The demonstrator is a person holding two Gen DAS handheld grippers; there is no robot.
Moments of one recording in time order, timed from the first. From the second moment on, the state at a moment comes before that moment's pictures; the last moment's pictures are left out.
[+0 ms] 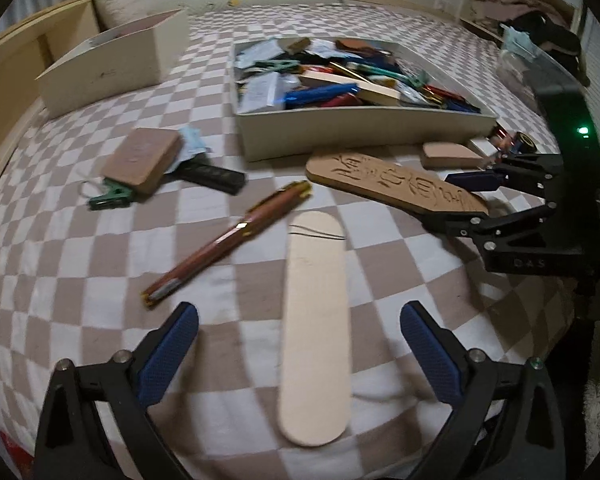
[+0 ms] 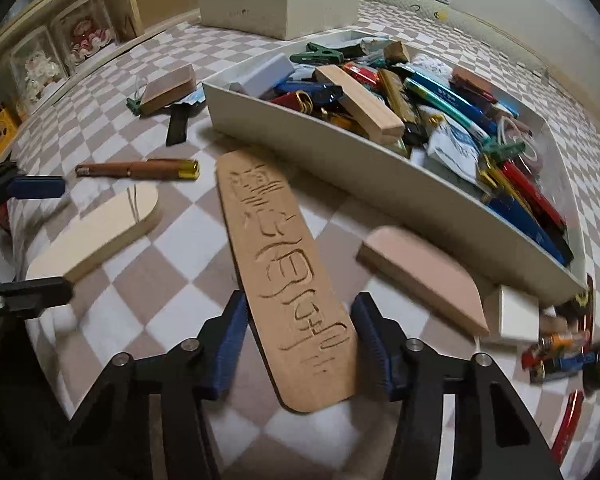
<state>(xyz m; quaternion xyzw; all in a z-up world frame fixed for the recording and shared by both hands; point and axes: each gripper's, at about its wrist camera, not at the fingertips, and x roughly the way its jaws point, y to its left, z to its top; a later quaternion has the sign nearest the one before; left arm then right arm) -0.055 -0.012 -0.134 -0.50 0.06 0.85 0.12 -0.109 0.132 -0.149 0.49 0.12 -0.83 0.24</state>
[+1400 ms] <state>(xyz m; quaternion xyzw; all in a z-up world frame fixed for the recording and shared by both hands) -0.047 -0.013 -0.145 -0.49 0.01 0.87 0.09 -0.068 0.153 -0.147 0.49 0.10 -0.84 0.19</state>
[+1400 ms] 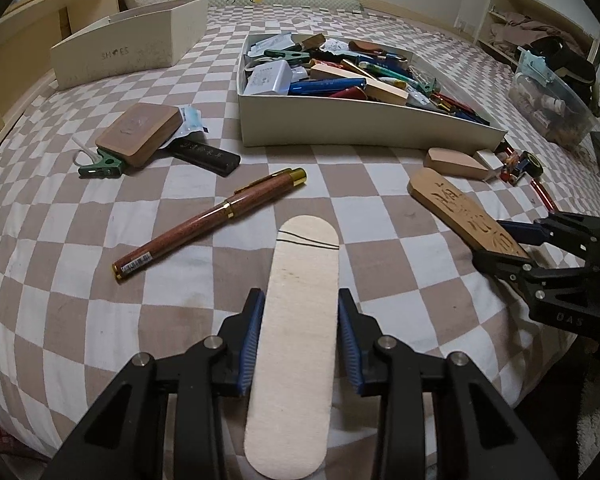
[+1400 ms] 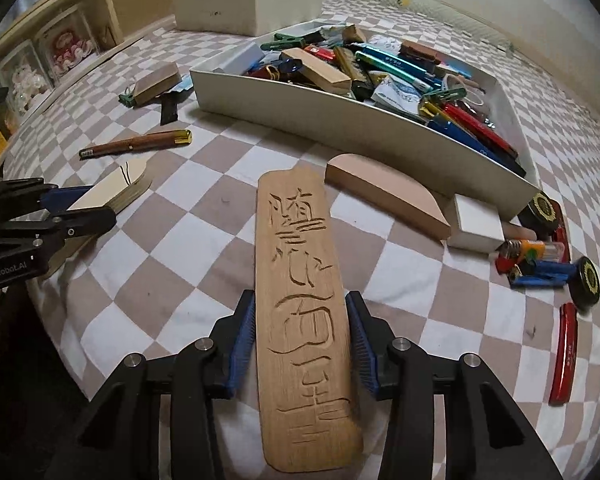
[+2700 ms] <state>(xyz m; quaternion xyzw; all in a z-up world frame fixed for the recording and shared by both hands) -0.046 0.013 -0.083 -0.45 -0.02 0.88 0.12 -0.028 0.193 -0.073 0.43 -0.03 -0.89 0.15</state>
